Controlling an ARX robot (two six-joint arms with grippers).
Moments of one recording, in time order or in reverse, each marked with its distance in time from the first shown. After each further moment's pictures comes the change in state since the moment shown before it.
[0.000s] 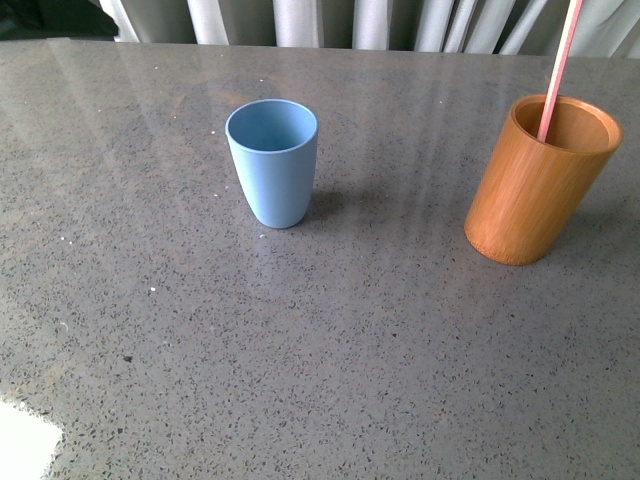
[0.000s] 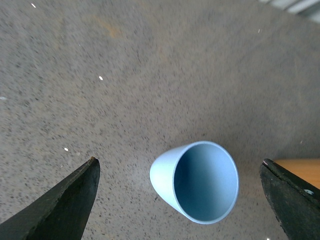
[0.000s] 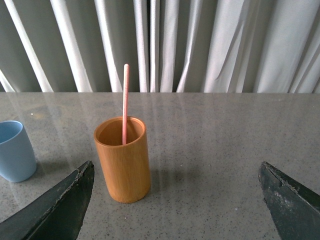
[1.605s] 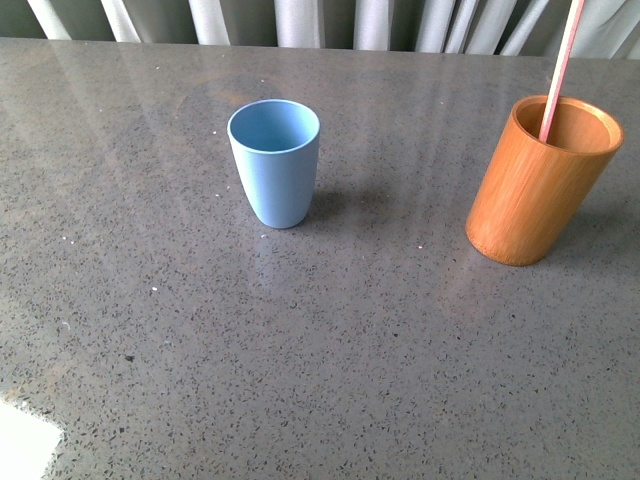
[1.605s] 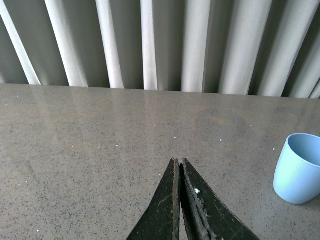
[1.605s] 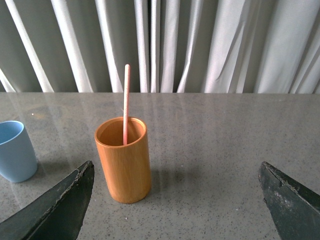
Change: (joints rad) left arm 0.232 -1.029 -1.207 0.840 -0.183 0.378; right arm 0.000 0.000 0.000 0.000 -0.002 0.000
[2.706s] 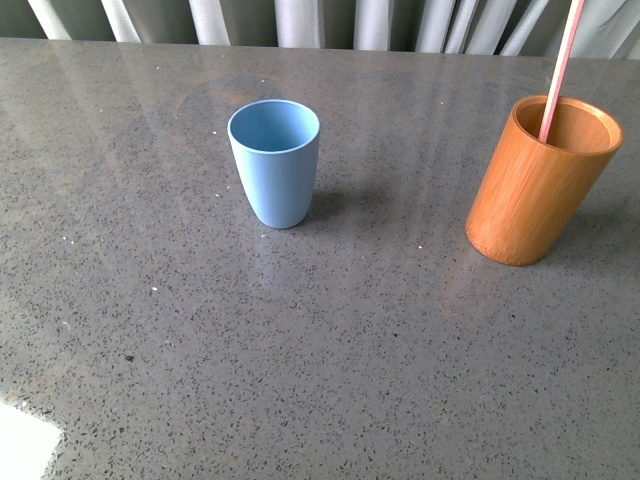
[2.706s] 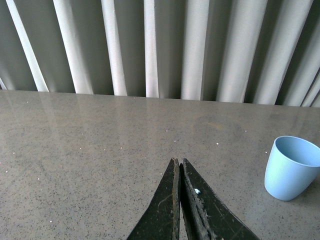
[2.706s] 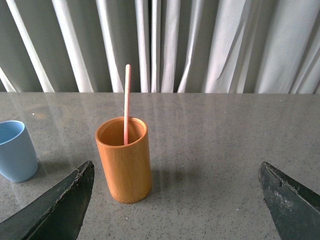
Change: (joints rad) left arm 0.000 -0.537 -0.003 -0.506 0.000 0.000; right arm 0.000 0.000 0.000 0.000 0.000 0.000
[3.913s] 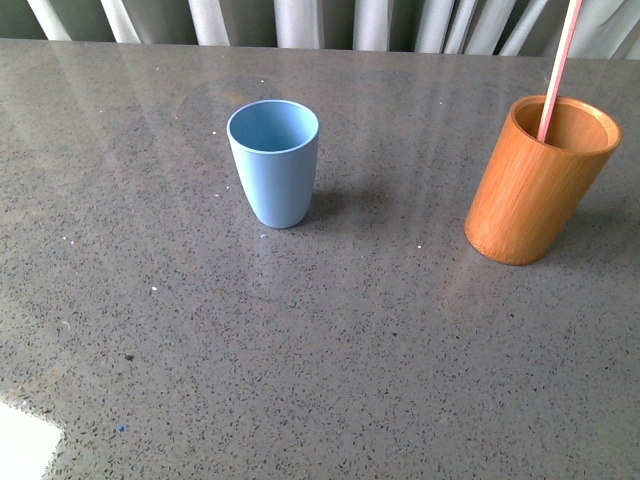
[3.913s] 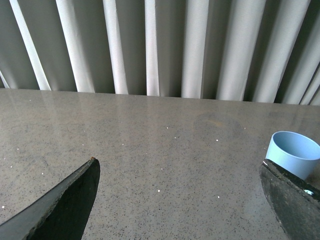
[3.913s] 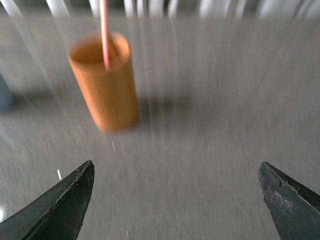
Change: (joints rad) left arm 0.001 -0.191 0.000 -0.208 0.000 0.002; right arm -0.039 0.404 0.229 -0.348 -0.006 -0.035
